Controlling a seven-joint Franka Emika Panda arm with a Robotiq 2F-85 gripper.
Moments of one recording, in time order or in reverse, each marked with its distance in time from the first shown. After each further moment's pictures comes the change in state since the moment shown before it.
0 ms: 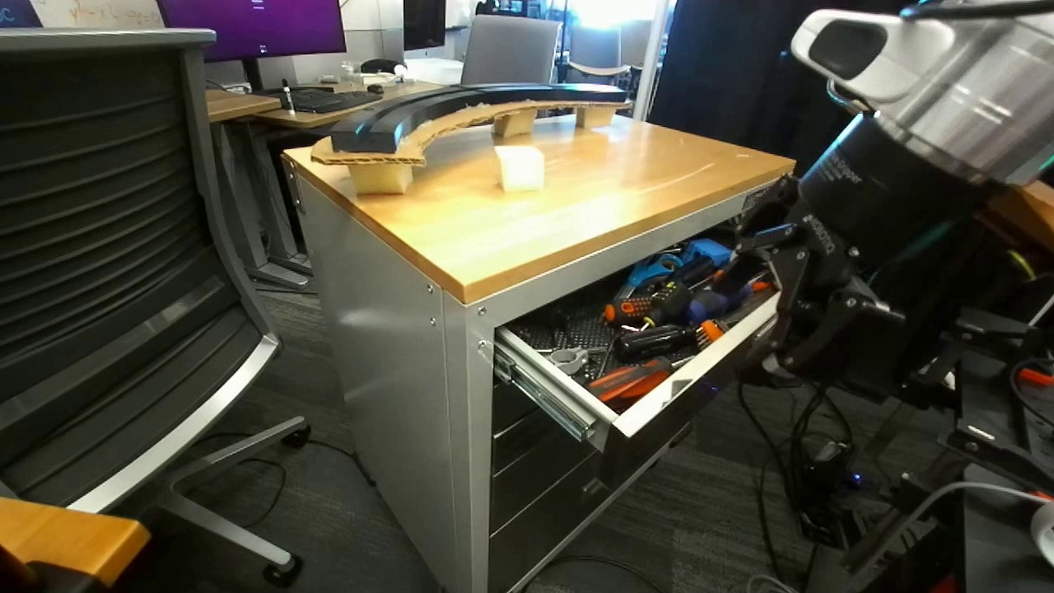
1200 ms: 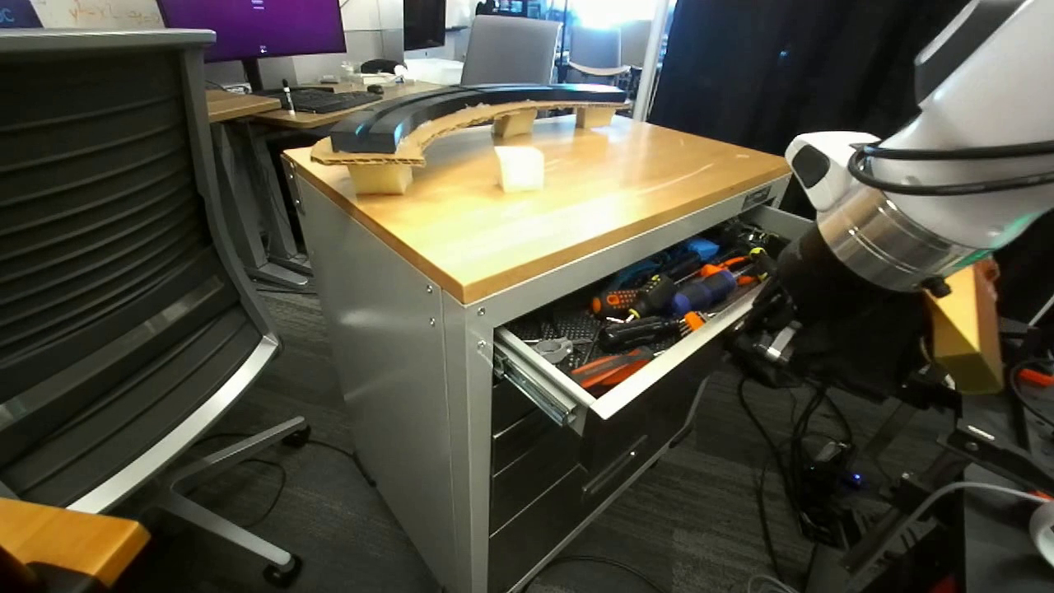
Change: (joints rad) arm 0.086 0.148 -0.179 0.032 -0.456 -0.163 0.770
